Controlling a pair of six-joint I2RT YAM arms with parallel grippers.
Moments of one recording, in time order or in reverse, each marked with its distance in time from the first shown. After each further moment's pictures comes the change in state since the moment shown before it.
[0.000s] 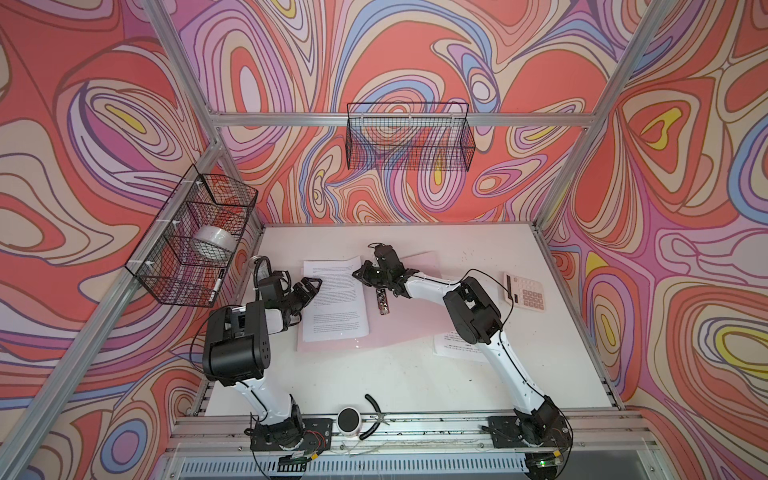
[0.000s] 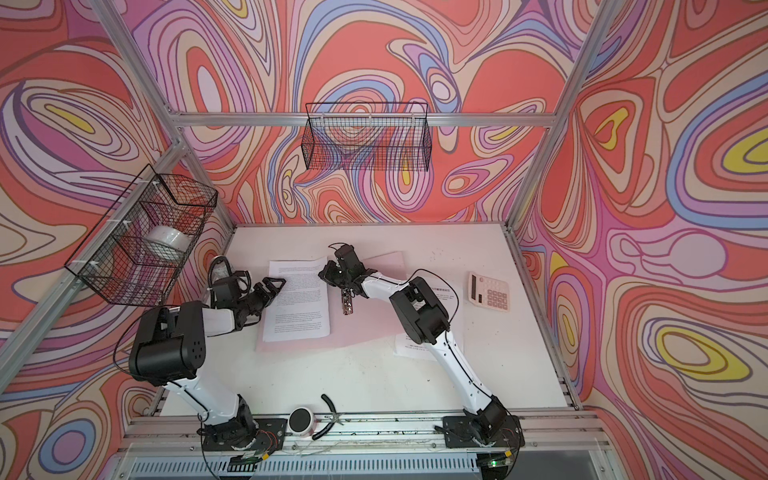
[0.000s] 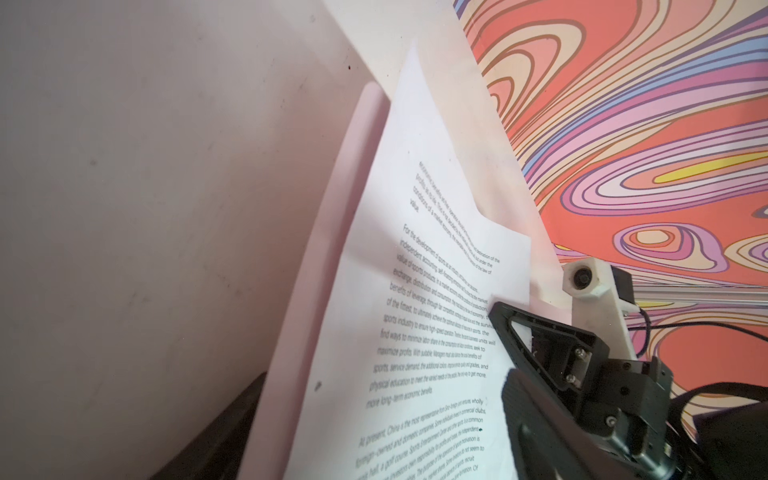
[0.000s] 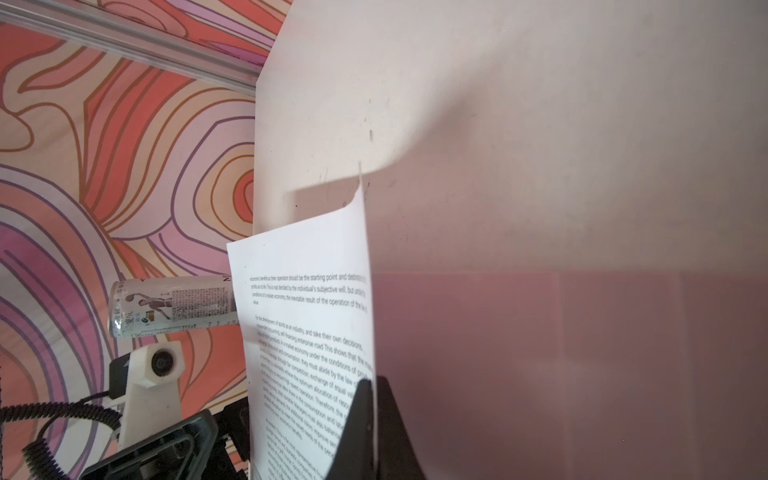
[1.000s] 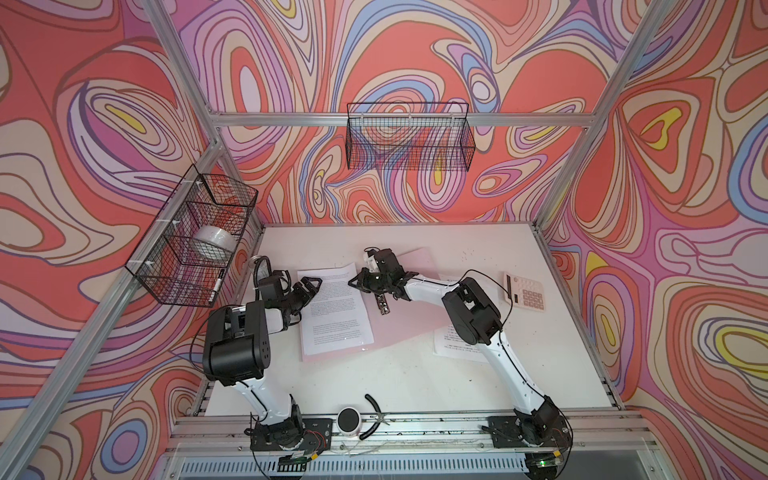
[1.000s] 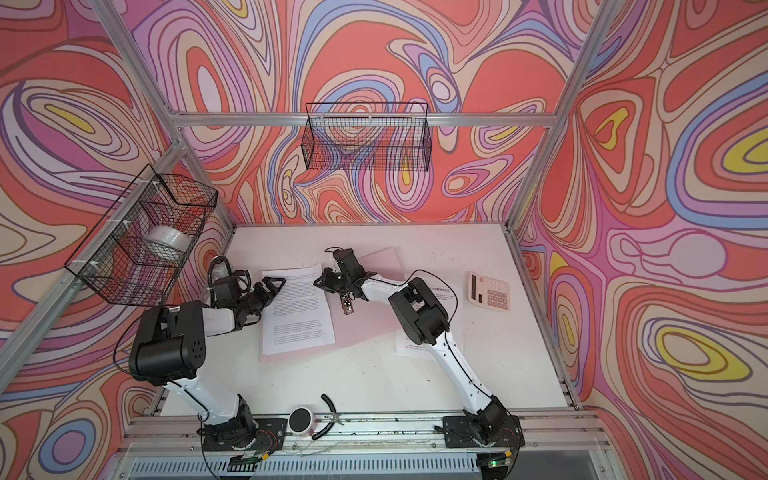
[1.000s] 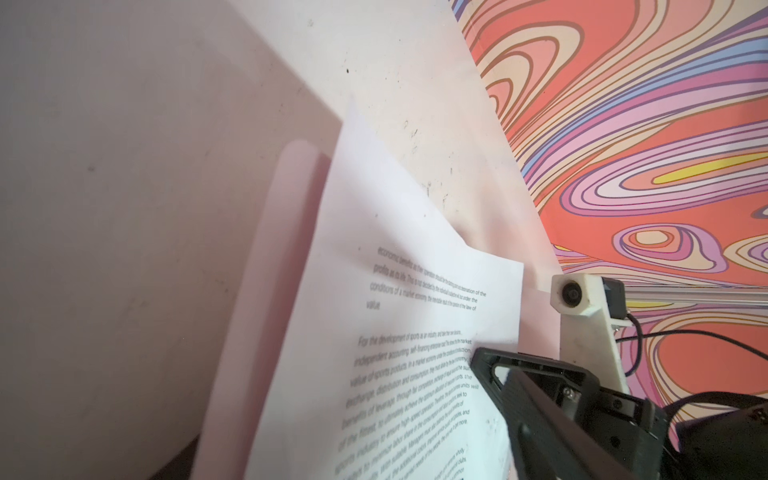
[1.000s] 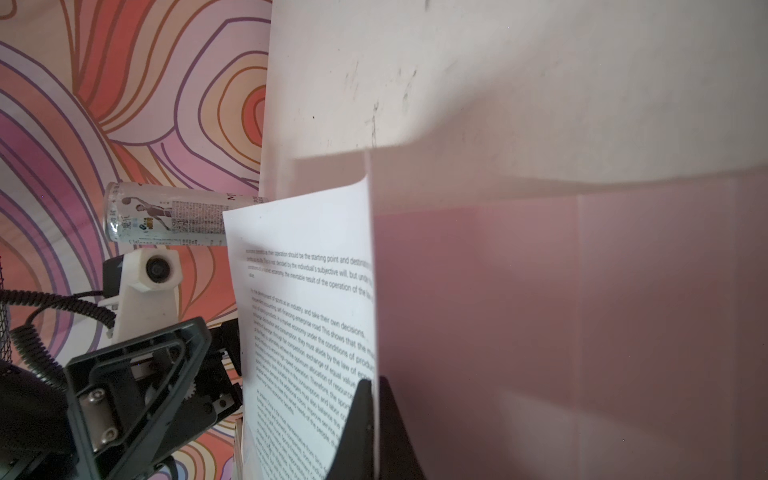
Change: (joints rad) left arm 0.000 0.001 0.007 0.000 0.000 0.000; right arm 0.010 -0.004 -0.035 0.005 -0.172 -0.109
